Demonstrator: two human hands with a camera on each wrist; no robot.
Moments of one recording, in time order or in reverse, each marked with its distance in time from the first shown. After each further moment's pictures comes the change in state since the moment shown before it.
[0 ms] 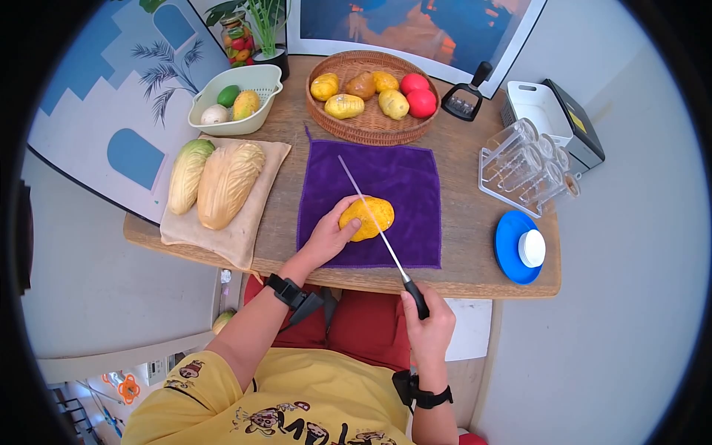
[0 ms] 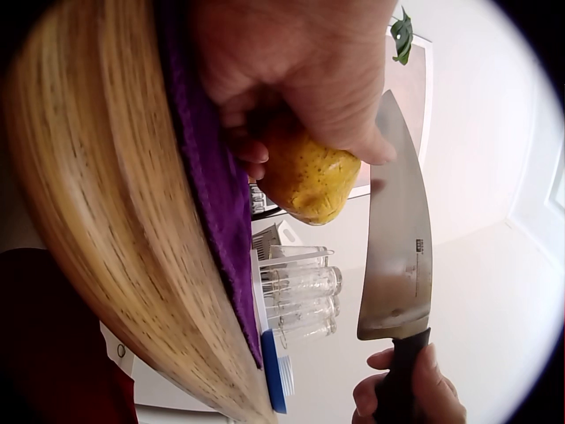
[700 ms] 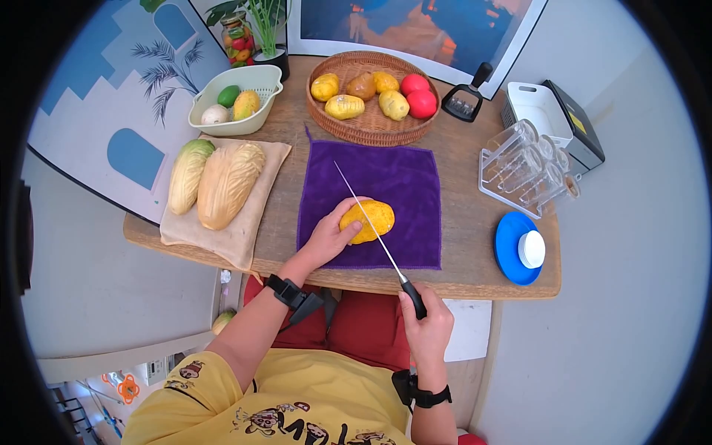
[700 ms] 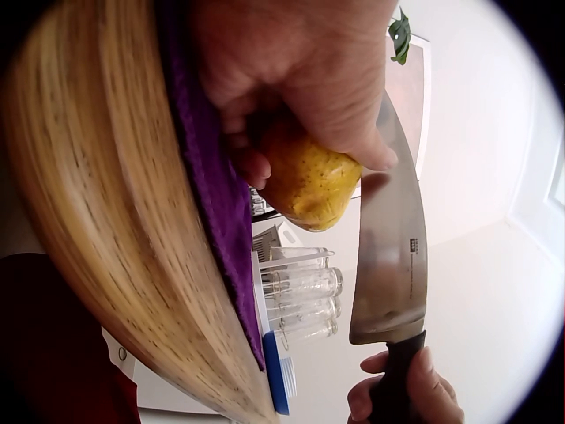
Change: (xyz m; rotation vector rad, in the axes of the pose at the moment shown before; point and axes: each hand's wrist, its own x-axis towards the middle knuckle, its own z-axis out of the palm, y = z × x) left_hand -0.001 0.003 -0.002 0.034 -0.020 0.014; right_hand 0.001 0.003 0.002 -0.026 -0.029 -0.003
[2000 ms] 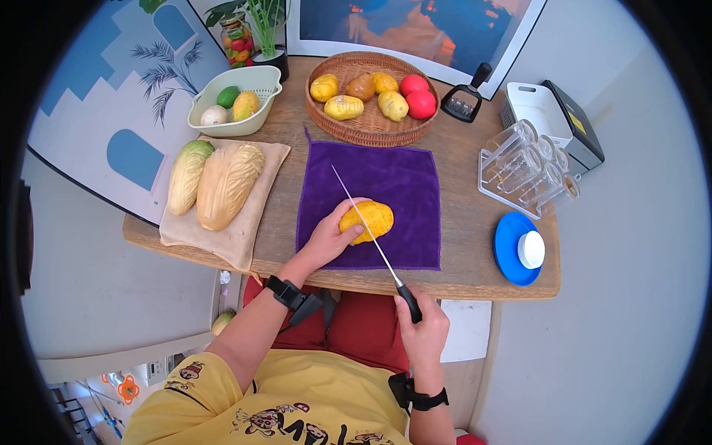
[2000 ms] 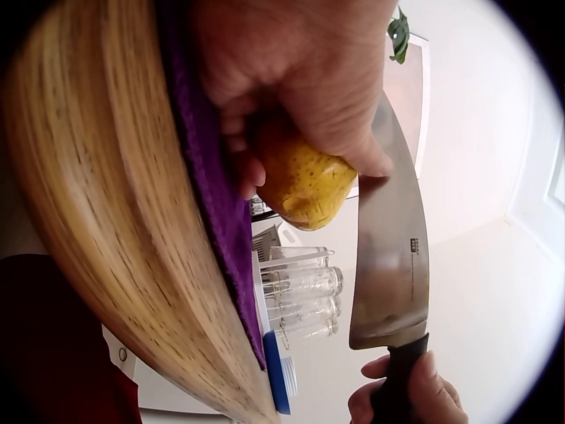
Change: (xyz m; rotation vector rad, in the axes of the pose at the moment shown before) left_hand 0.000 0.008 0.001 -0.047 -0.018 -0.056; right_hand -0.006 -0.001 0.003 0.010 -0.016 0.018
